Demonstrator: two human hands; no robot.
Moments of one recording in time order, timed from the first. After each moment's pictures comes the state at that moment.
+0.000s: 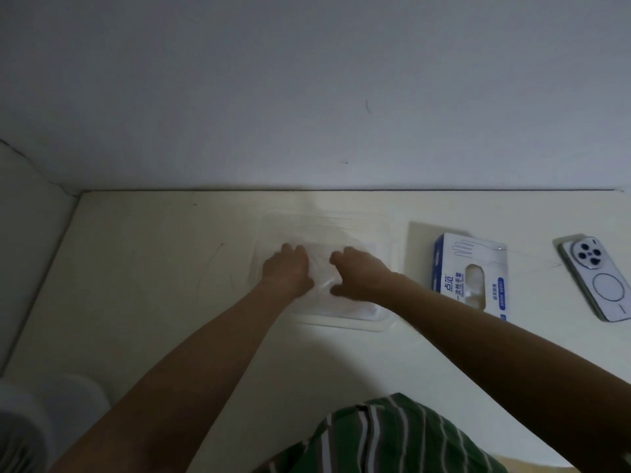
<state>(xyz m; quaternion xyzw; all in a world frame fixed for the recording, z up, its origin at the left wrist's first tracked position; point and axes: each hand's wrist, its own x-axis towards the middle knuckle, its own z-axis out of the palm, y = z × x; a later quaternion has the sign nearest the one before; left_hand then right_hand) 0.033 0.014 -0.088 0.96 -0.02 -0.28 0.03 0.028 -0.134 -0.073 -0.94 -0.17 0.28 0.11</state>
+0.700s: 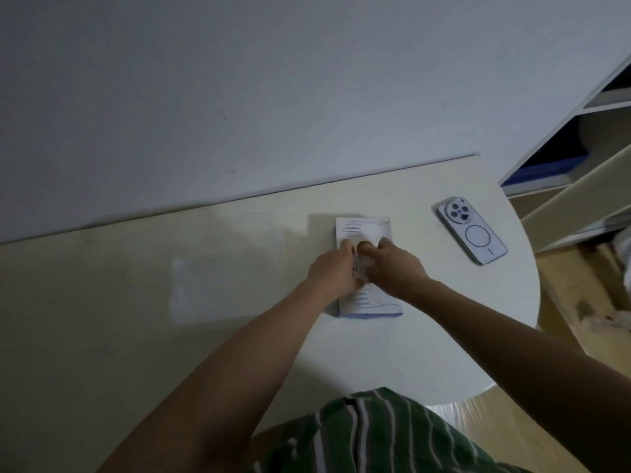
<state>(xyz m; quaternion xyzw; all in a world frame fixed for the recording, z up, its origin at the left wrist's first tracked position) -0.007 -0.209 -0.078 0.92 -0.20 -0.28 0.19 -0.041 -0.346 -0.094 -0.98 0.03 0.16 0.12</state>
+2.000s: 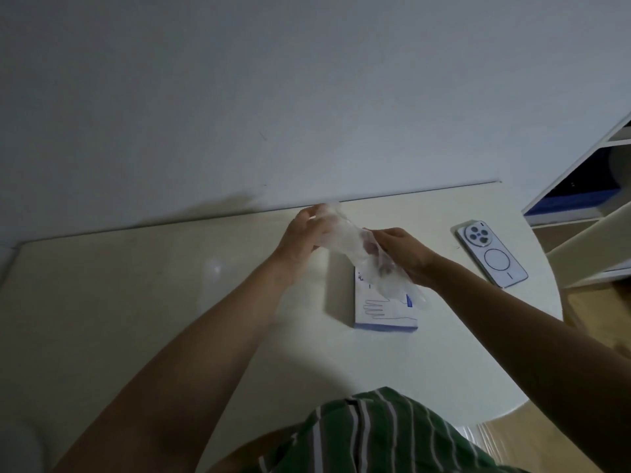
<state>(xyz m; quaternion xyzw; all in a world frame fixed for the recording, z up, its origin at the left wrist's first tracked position) 0.027 -0.138 -0.025 0.63 -0.05 -0.21 0.74 -0.017 -0.330 -0.024 -0.74 0.08 0.21 0.64</state>
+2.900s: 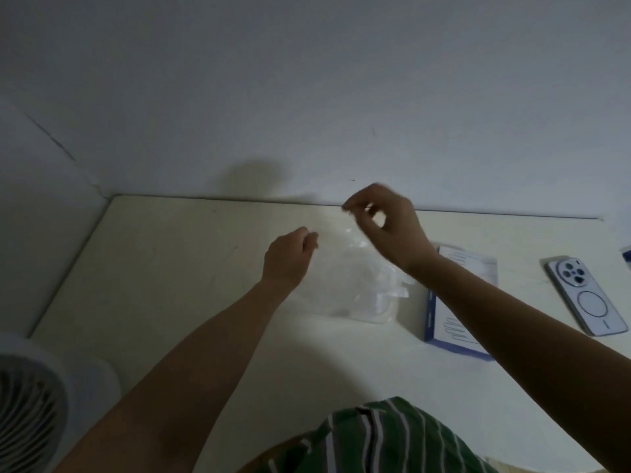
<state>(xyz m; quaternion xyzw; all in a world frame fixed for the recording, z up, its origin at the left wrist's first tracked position) 0.016 0.030 -0.061 0.95 0.00 0.01 0.32 0.026 -0.161 0.013 -0.85 -0.23 -0.10 0.47</state>
